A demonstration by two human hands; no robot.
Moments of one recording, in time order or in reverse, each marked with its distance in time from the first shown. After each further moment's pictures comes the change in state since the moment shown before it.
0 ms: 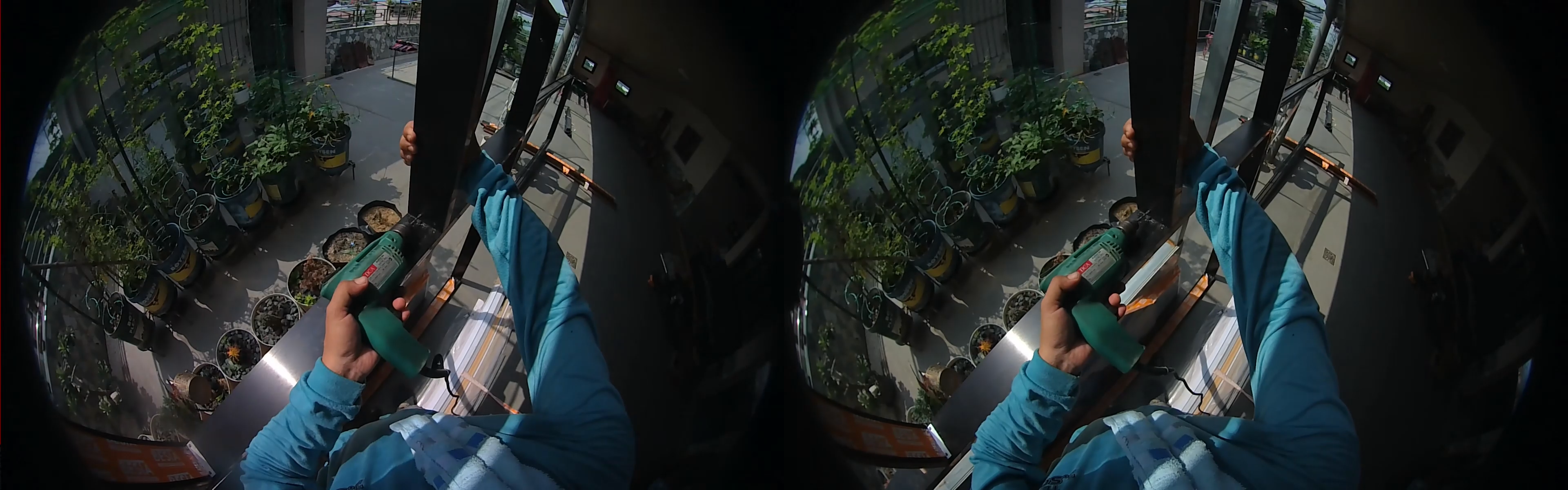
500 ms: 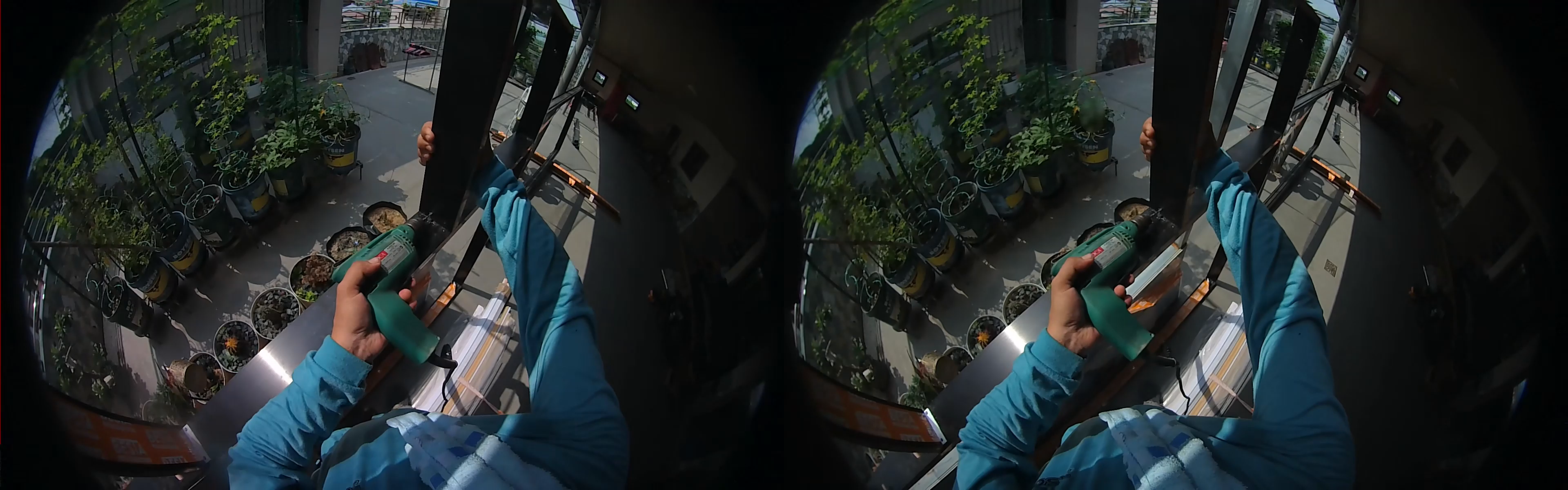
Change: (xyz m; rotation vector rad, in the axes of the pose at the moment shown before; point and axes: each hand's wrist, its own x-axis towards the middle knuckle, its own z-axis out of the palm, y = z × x) left_hand 0.017 0.003 -0.002 0.039 -0.012 -0.056; right_hand -0.004 -0.009 0.006 -0.060 -0.029 0.028
